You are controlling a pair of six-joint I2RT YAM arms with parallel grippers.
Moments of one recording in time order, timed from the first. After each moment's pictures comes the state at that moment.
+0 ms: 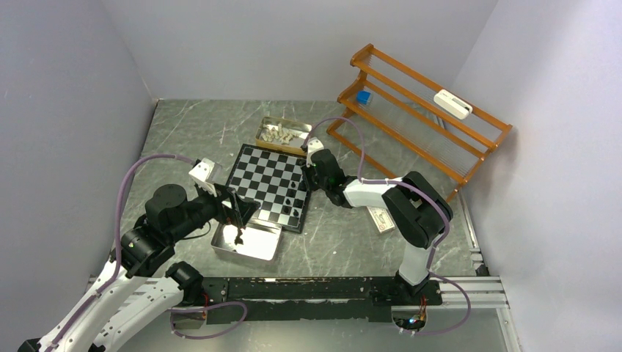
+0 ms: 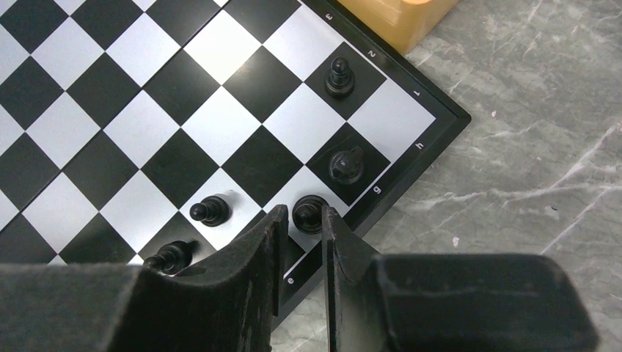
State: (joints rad) left arm -0.64 0.52 0.74 -0.48 0.09 -0.33; right arm 0.69 1.82 0.92 0.33 0.11 0.12
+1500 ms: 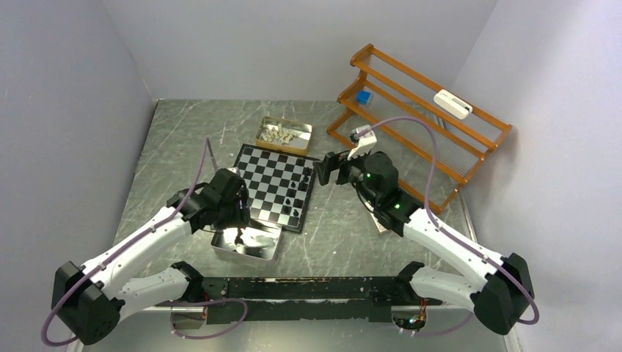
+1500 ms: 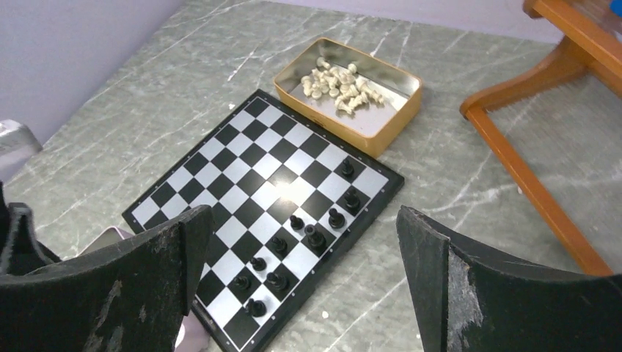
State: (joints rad) left arm -0.64 1.00 0.78 -0.84 -0.15 -0.67; right arm 0.69 1.08 0.76 0.17 0.13 0.21
